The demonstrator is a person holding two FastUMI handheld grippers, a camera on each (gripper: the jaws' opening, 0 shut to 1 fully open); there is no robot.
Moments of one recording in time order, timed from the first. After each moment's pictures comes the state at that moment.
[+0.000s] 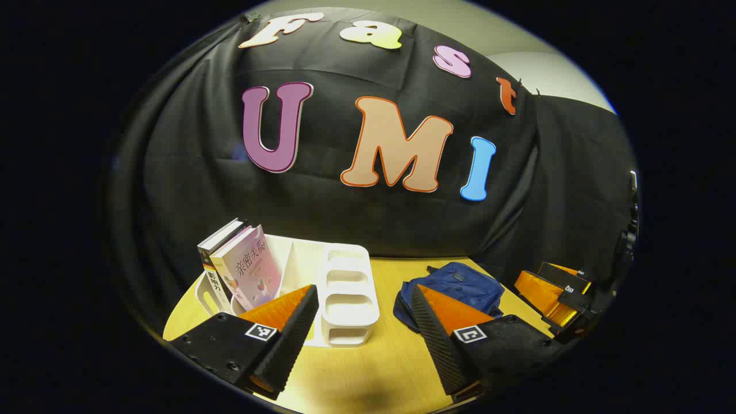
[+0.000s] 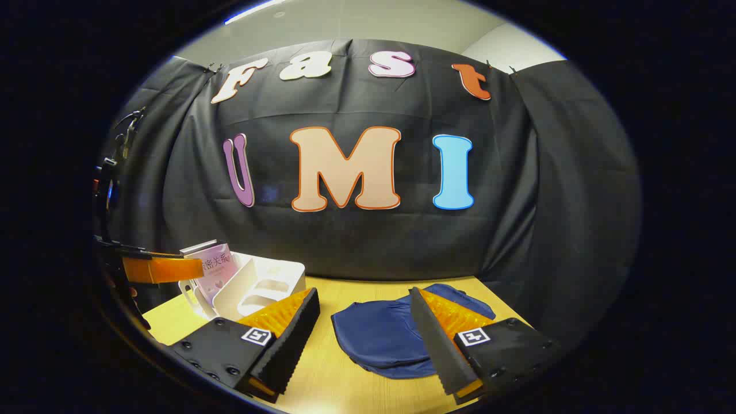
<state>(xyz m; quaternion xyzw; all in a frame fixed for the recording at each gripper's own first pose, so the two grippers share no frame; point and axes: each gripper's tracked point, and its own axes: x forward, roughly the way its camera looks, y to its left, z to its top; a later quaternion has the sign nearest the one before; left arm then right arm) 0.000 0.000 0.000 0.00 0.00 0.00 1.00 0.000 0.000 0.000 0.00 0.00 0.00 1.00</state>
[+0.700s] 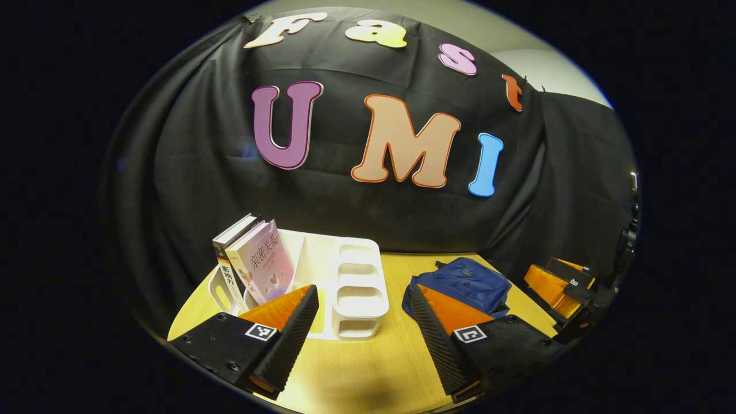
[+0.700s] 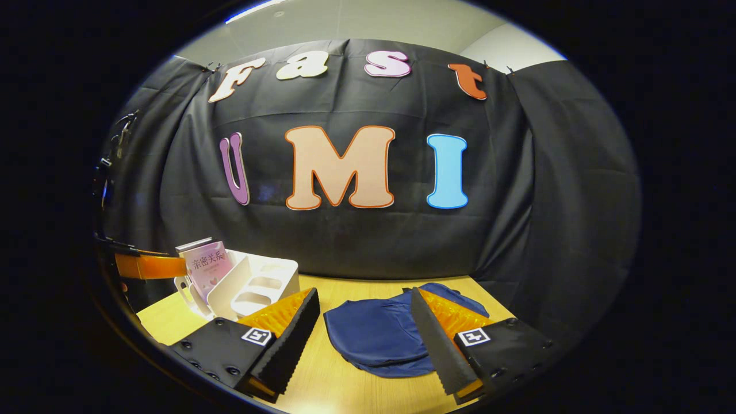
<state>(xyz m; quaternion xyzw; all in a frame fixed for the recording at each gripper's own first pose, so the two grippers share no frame) -0.013 0.012 -0.006 0.00 0.01 0.03 1.00 -0.001 -0.006 -0.003 0.00 0.00 -0.02 1.00</state>
